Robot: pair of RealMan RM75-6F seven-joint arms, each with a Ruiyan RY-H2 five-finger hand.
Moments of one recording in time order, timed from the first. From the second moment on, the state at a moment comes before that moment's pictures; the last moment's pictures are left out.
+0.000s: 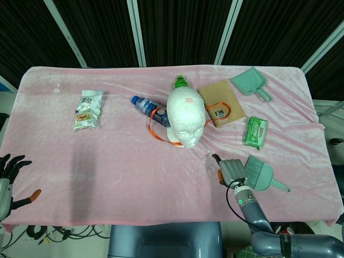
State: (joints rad) left arm -0.12 -1.11 0.09 -1.82 1.41 1.67 0.06; right arm 0.72 -1.47 0.09 -1.81 -0.63 1.10 -0.68
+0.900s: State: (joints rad) left arm -0.08 -1.13 0.02 -1.82 1.39 1.63 0.08; right arm 0.79 -1.59 0.13 -1.72 -0.49 1.10 -0.74
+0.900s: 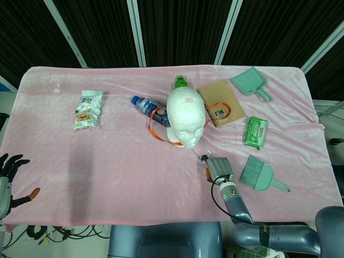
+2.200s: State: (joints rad) left arm -0.04 -1.12 -0.03 -1.82 1.41 1.63 0.07; right arm 0.77 -1.53 0.03 -1.95 -0.53 1.16 -0.76
